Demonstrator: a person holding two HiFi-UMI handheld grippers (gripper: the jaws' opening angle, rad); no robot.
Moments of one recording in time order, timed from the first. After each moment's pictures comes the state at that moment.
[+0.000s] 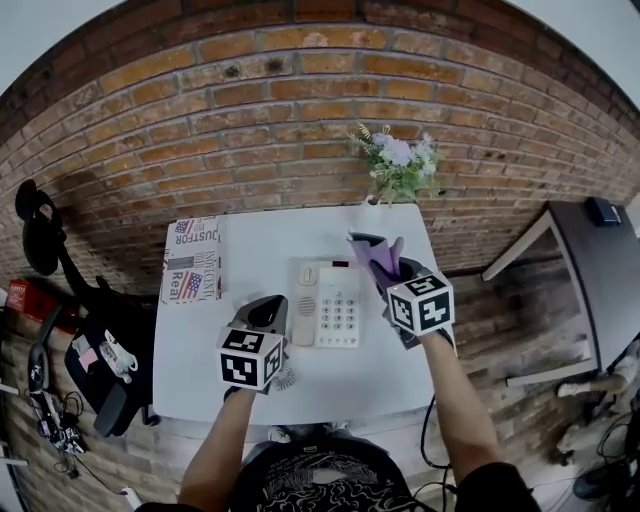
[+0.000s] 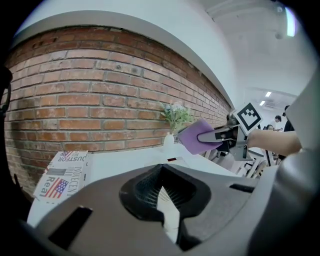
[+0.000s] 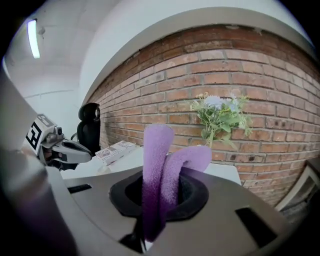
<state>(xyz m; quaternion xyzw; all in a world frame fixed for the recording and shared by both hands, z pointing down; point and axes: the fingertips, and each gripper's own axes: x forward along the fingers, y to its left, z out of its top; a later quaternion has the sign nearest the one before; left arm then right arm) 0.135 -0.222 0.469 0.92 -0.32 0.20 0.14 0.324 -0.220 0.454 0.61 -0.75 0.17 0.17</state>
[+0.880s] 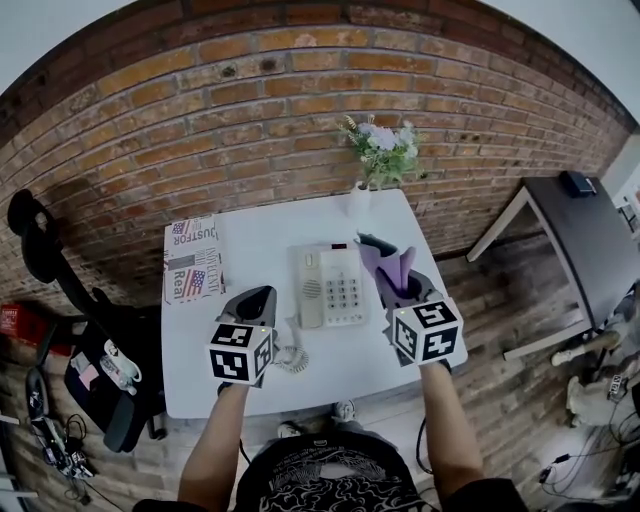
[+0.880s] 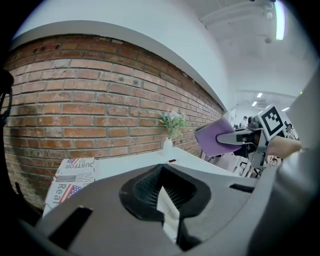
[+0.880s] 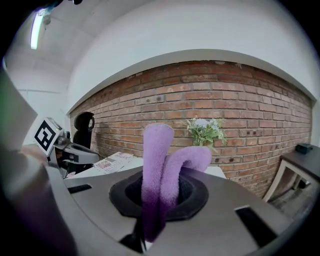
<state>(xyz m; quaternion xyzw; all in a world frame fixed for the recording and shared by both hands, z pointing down) 0.084 -0.210 0.443 0.93 -0.29 0.18 0.11 0.271 -0.133 0.409 0.70 -0.69 0.12 0.11</state>
